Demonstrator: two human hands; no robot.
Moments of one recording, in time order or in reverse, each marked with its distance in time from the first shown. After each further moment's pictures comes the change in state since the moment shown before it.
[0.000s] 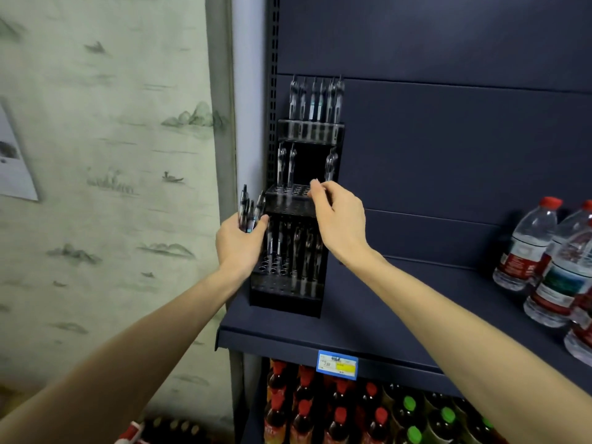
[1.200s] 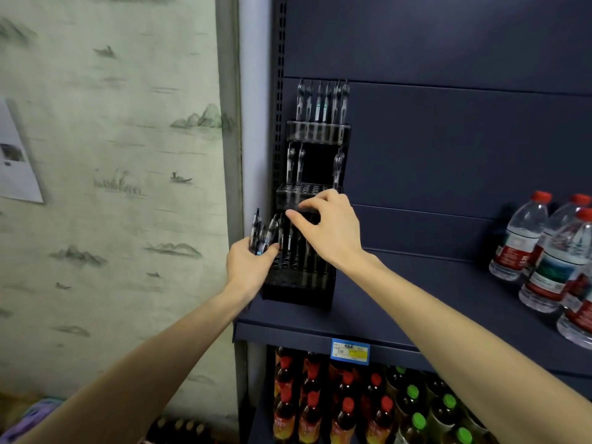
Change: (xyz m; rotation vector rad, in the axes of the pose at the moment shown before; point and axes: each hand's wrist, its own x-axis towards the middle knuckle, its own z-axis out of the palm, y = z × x) left_hand -0.028 -0.031 -0.022 -0.076 -0.162 -0.056; right_hand -0.024 -0.009 0.021 -0.316 -0.082 -0.118
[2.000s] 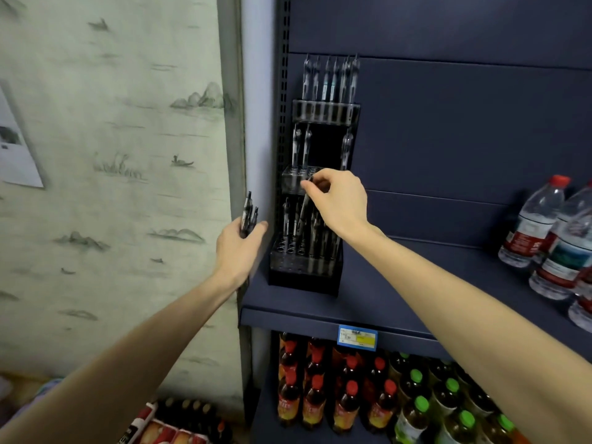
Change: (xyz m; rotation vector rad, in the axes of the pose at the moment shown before) left_hand 0.016 -0.017 -0.025 -0.072 -0.078 -0.025; right_hand 0.026 0.002 0.005 0.101 0.043 0.069
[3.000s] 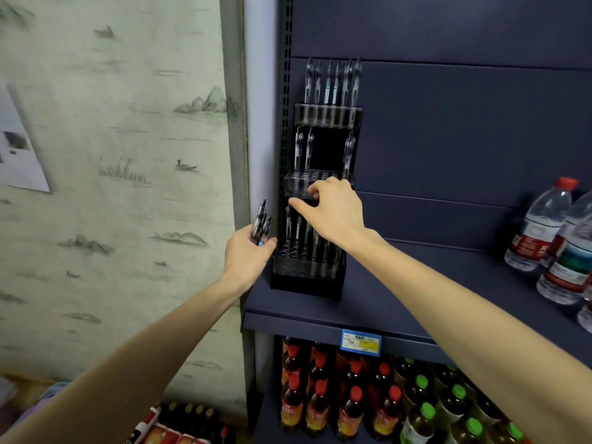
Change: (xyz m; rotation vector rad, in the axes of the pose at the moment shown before) left_hand -0.001 -0.002 0.012 0.177 0.061 0.059; right_hand -0.003 -0.003 0.007 -0.282 -0.157 -0.067
